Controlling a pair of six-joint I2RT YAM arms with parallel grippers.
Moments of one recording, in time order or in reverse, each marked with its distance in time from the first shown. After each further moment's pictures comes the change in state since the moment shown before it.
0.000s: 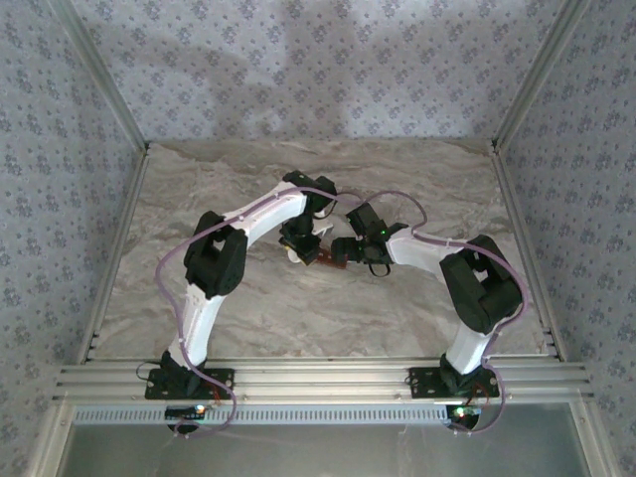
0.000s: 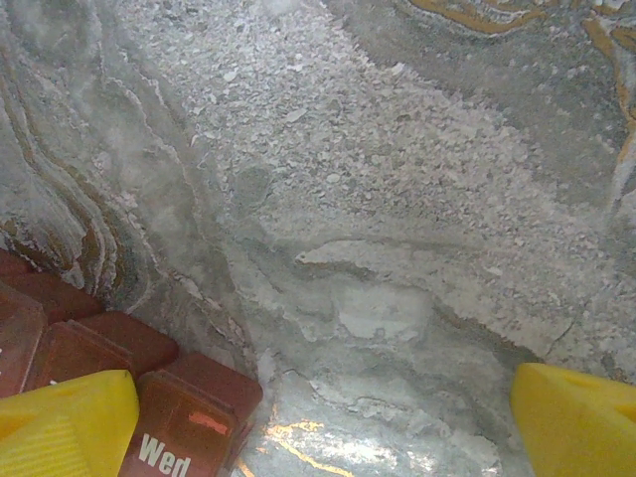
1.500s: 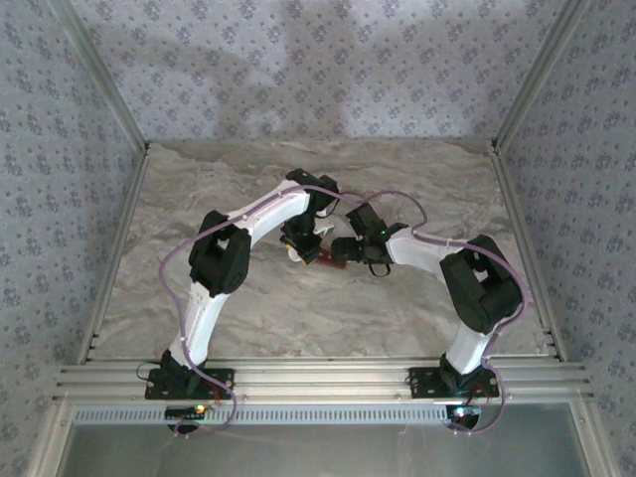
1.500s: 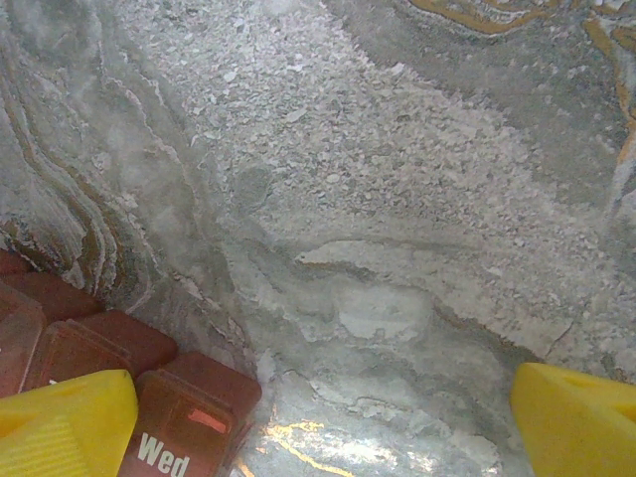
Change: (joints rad) left arm -0.002 0.039 0.065 -0.052 -0.014 0.021; right arm -0.001 0.000 0.000 0.000 -0.002 0.000
